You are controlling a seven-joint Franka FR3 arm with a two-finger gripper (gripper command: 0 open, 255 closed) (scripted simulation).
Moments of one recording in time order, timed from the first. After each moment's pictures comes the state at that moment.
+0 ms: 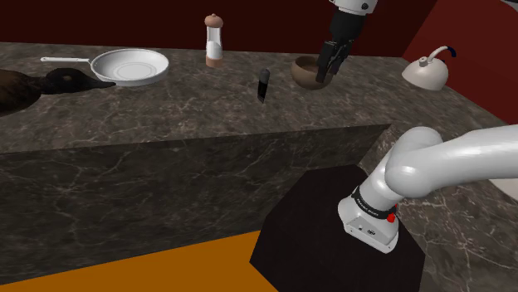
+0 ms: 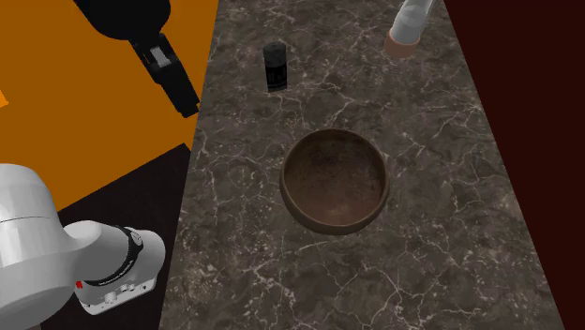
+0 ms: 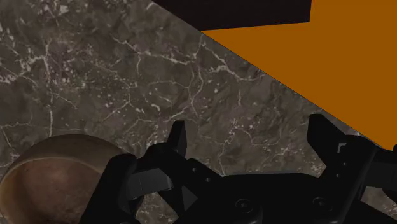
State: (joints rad) arm -0.01 -0.75 0.01 -2.31 0.05 1.54 0.00
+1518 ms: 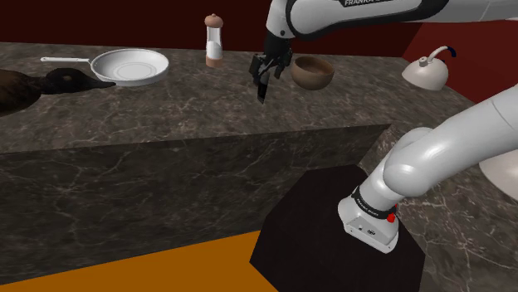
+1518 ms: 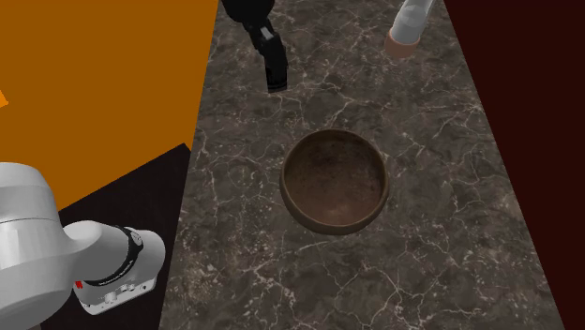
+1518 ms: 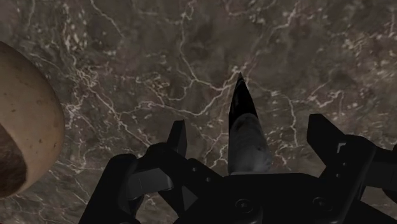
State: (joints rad) arm -0.06 -0.35 0.18 -2.25 -0.02 2.06 0.28
